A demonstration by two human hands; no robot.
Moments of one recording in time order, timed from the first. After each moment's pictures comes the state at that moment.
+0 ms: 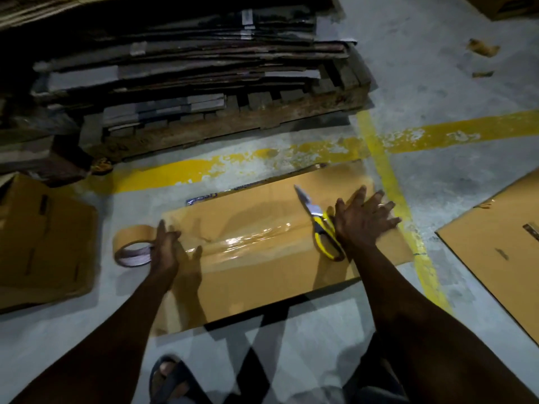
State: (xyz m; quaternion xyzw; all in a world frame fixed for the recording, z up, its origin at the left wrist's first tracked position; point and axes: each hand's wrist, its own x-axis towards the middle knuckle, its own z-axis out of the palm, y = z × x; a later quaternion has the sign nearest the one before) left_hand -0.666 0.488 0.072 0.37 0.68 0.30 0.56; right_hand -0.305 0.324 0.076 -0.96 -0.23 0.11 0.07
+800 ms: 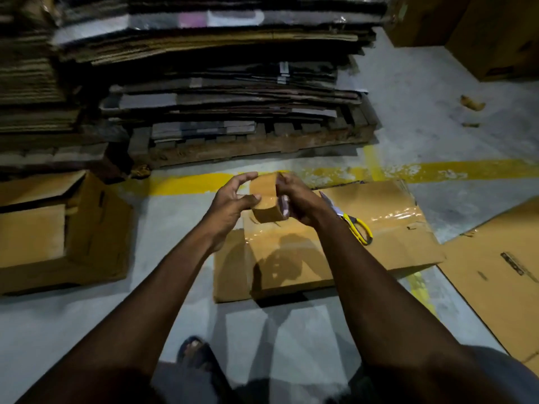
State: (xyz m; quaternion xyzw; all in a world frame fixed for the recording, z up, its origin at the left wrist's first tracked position) left_hand -0.613 0.426 0.333 0.62 0.44 0.22 0.61; right_hand -0.439 0.402 0.281 -0.56 -0.33 0.58 0.49
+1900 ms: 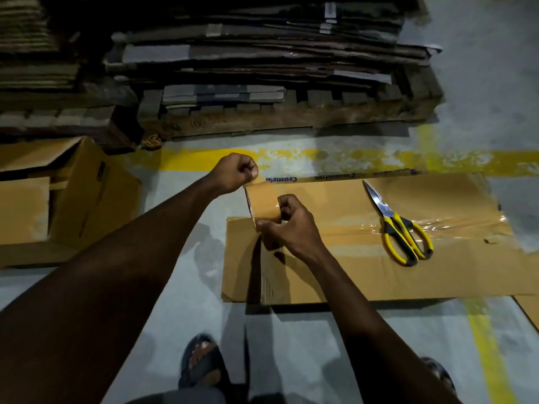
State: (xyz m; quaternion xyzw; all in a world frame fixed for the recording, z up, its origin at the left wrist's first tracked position) left_hand -0.605 0.594 0.179 0.79 0.46 0.06 0.39; right_hand -0.493 0.416 0.158 -0.66 -0.41 0.44 0.45
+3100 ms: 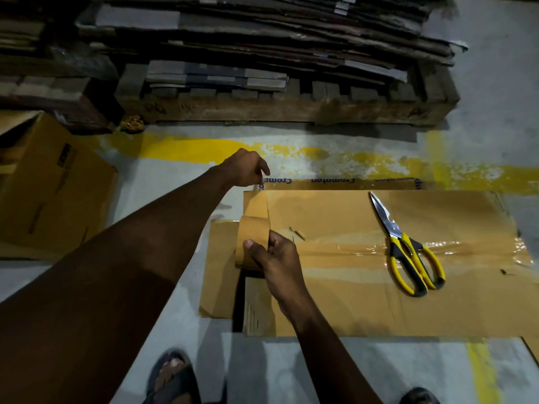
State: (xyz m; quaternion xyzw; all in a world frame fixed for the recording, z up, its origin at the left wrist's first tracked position) left_hand -0.553 0.646 0.106 0.88 0.40 -0.13 0.23; right_hand -0.519 0.403 0.115 -0.59 -0.29 0.56 0.51
